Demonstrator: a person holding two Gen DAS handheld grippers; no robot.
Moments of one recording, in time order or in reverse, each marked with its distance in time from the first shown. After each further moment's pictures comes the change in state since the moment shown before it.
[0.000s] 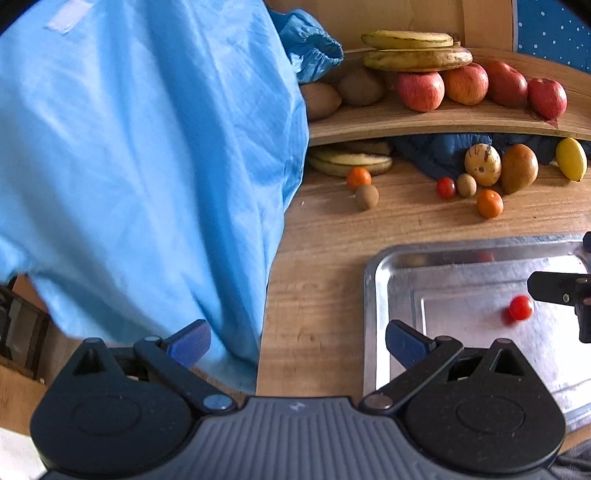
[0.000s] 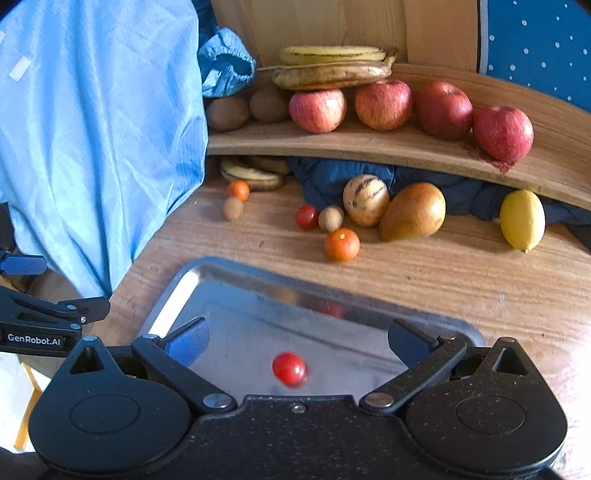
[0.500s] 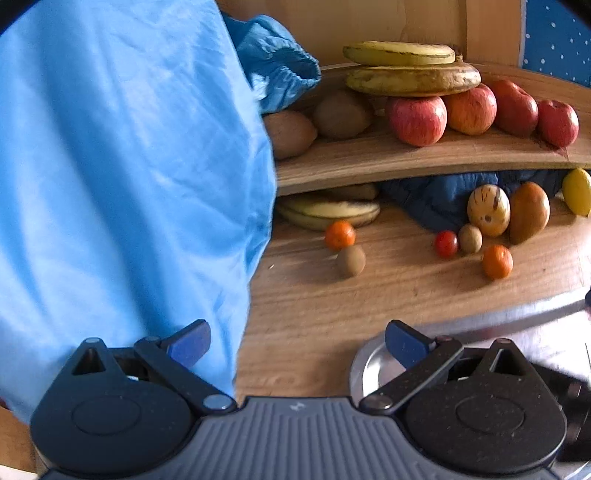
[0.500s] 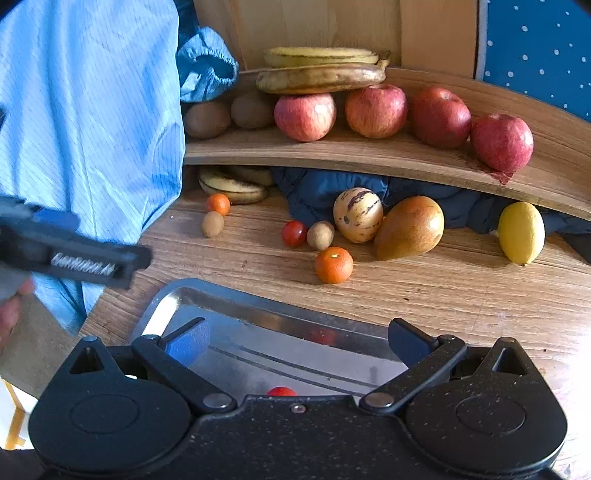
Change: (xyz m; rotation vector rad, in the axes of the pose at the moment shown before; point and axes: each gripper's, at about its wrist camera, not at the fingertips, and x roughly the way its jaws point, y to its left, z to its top) left arm 0.052 -0.013 0.065 0.032 -0.031 -0.093; right arm 0.024 0.010 0.007 0.009 -0.016 -0.082
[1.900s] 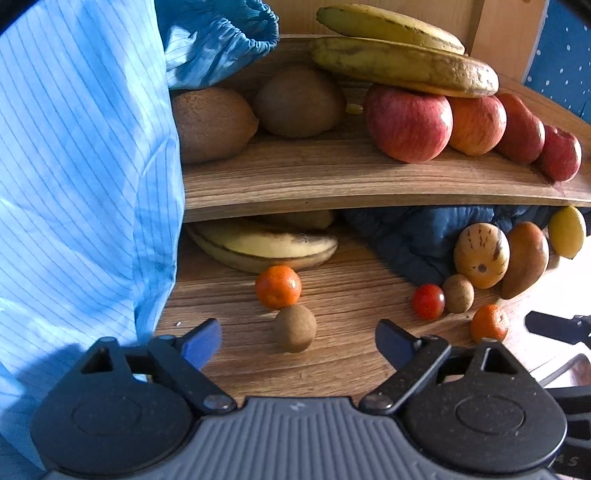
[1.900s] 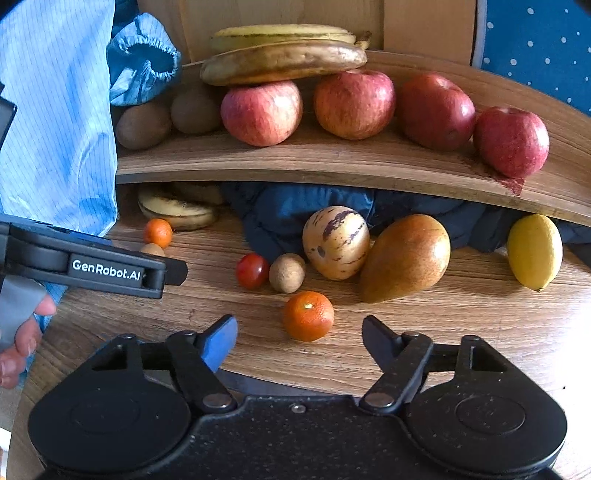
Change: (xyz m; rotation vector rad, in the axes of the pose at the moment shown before) left arm 0.099 -0.001 0.036 -0.030 0.003 -0.272; right arm 0.066 -0.006 0.031 0.053 -0.012 -0.100
